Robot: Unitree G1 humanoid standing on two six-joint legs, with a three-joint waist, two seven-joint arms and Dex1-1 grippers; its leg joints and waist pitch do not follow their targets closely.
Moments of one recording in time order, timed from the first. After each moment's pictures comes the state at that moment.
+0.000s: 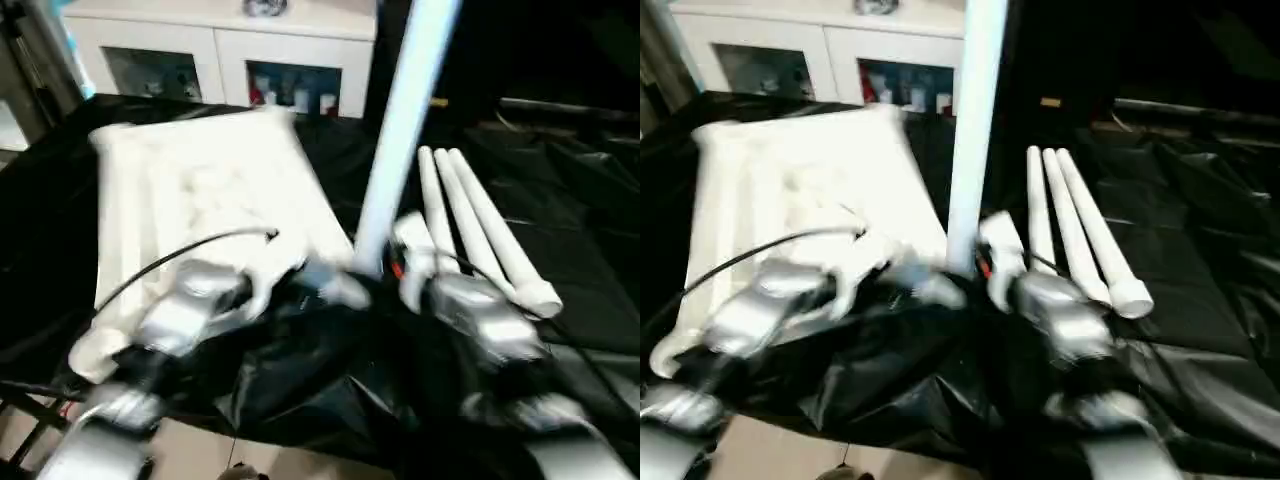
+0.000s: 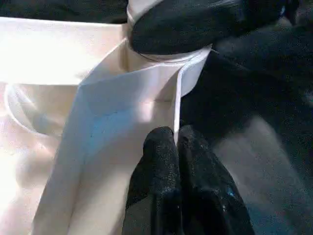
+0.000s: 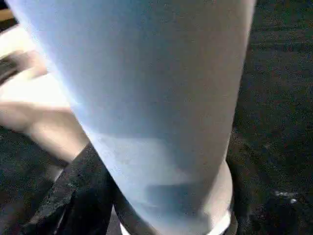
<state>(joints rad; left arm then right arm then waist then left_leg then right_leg) -0.59 0.25 -0.25 0.48 0.04 0.39 -0.88 -0.58 -0.09 0.03 0.67 0.13 0.21 0.57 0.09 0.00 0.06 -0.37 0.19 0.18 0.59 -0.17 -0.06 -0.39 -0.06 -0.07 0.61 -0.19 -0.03</state>
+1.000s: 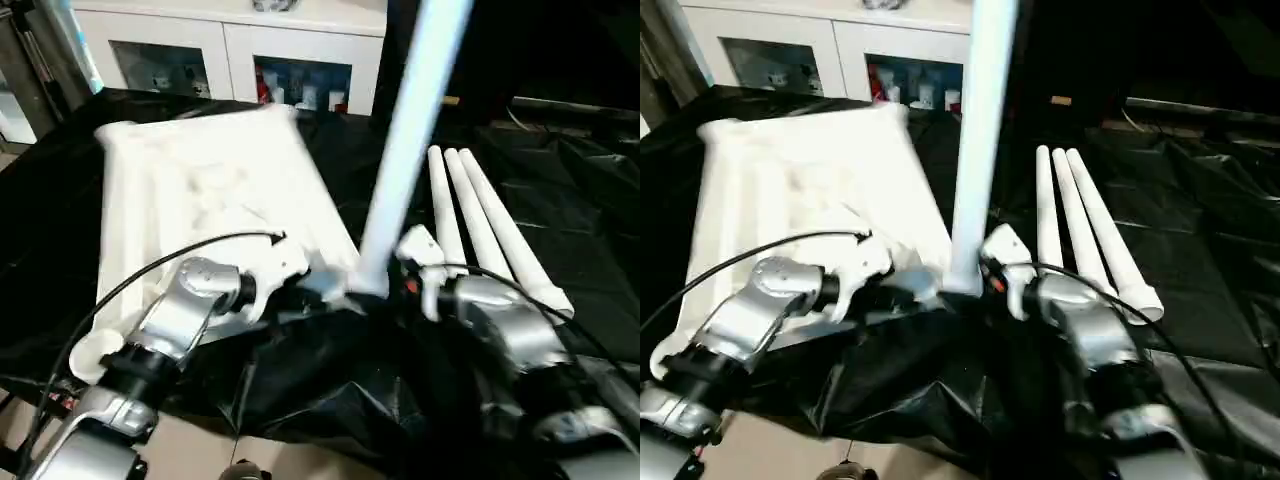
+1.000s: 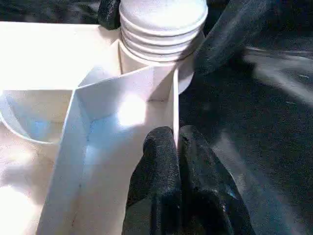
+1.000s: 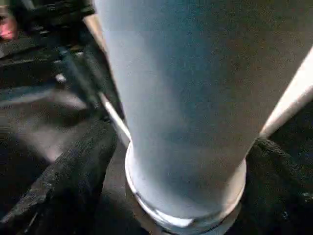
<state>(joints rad) -0.52 0.39 -0.33 0.36 -0.01 0.28 -1.17 -0.46 -0.35 0.19 0.44 0.14 0.21 1.10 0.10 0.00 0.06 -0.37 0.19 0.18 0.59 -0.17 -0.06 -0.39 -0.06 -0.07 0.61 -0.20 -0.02</state>
